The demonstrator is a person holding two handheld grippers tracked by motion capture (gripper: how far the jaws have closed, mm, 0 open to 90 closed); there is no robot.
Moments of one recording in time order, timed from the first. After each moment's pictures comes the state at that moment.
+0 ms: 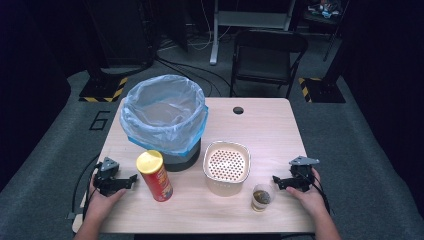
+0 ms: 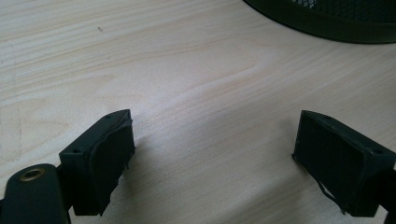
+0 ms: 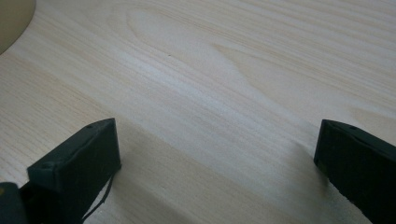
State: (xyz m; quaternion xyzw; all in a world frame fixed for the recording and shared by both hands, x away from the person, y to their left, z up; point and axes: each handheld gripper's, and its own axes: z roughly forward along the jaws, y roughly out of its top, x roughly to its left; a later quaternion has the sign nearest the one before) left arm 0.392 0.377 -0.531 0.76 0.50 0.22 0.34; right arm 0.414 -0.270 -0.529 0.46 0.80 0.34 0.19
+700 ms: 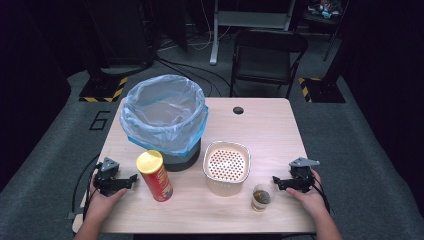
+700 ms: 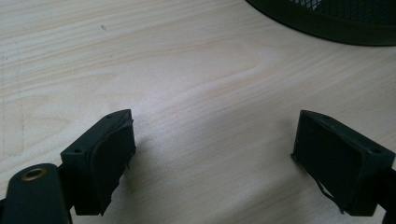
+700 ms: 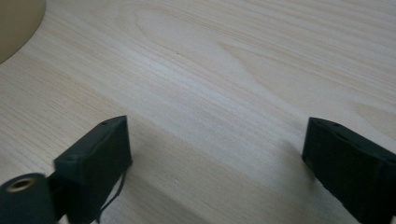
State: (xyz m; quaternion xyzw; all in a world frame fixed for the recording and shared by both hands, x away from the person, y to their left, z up) left arm 0.391 0.376 -0.531 0.76 0.51 0.22 0.34; right arm 0.406 -0.268 -0.525 0.47 0.79 0.33 0.19
